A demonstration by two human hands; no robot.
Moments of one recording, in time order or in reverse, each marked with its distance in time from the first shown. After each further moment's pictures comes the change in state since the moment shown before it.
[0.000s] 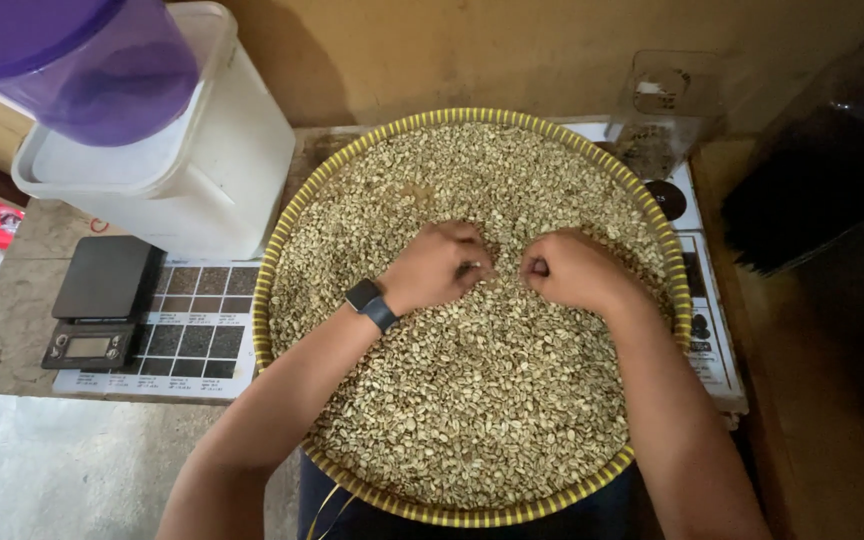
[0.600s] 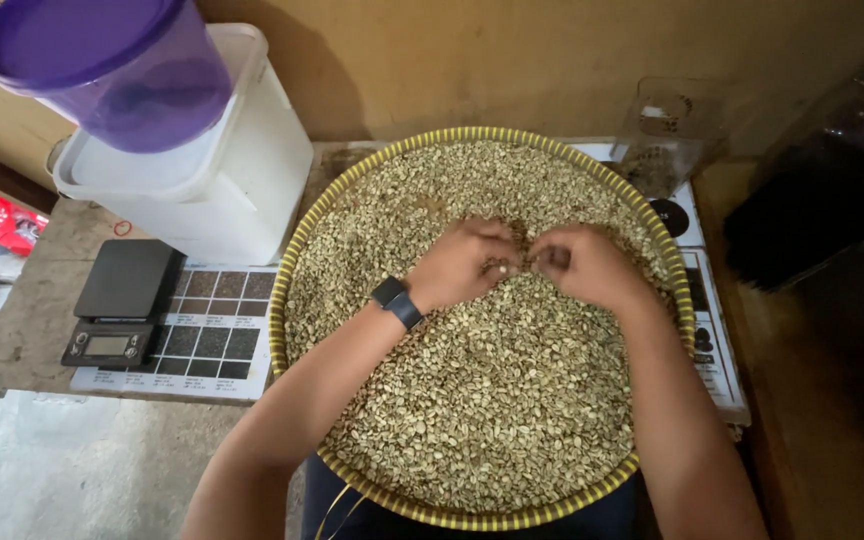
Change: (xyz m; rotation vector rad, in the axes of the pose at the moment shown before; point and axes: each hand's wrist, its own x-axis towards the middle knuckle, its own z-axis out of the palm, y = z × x) left_hand 0.022 0.008 -0.006 -0.028 0.042 0.018; right_hand -0.002 0.014 0.000 0.194 0.333 -0.256
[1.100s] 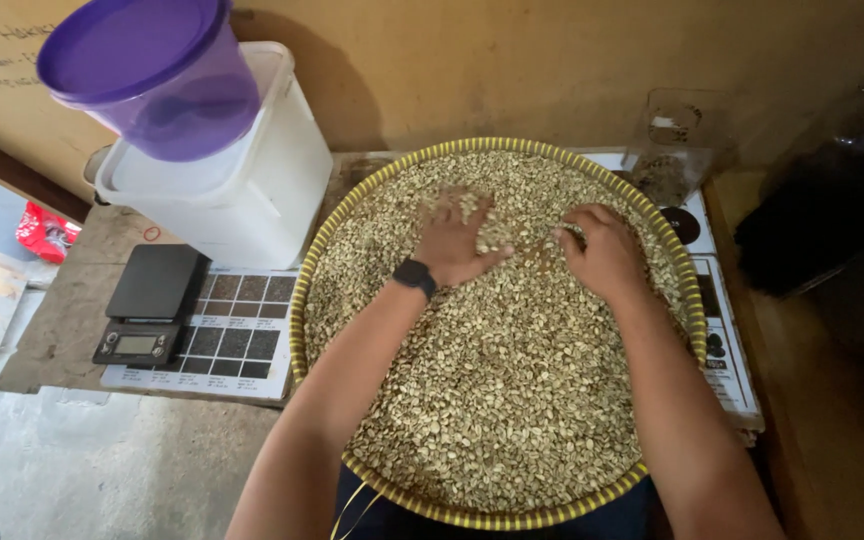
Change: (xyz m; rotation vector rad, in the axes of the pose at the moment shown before) left_hand 0.006 -0.011 -0.023 0.321 -0.272 -0.579; right_hand 0.029 0.059 0.024 -0.238 0.265 0.048
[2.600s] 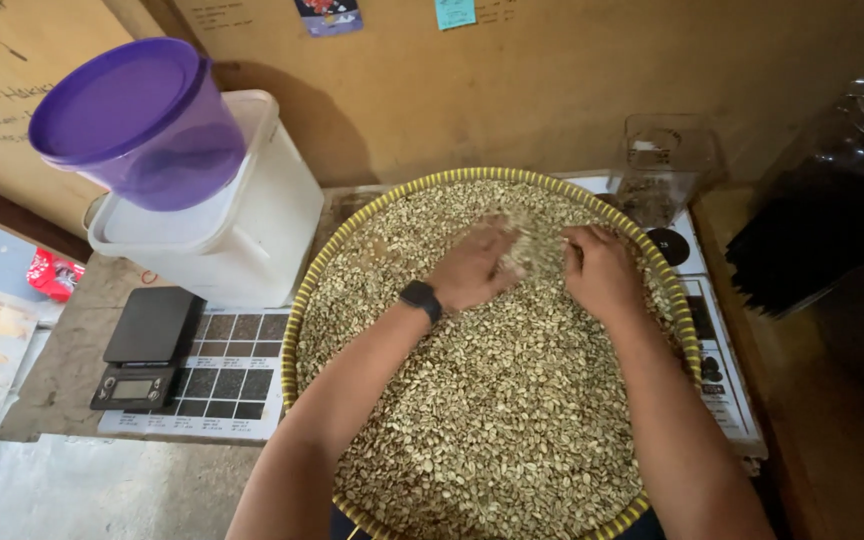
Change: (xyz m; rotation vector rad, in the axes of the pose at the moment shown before) left_hand 0.037 0.006 0.011 -0.164 0.002 0.358; right_hand 0.007 -0.002 -0.017 0.022 0.074 0.029
